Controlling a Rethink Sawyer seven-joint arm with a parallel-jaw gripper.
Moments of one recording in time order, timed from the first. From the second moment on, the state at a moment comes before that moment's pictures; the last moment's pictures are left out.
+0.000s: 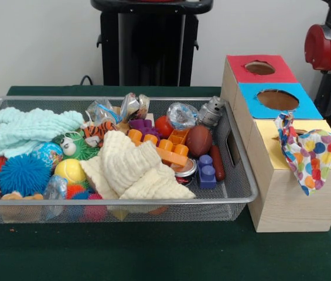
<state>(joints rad) 0.15 -0.52 -0.17 1.14 0.13 0.89 1.70</state>
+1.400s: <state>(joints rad) 0.14 -0.51 -0.17 1.15 0.10 0.68 1.70</state>
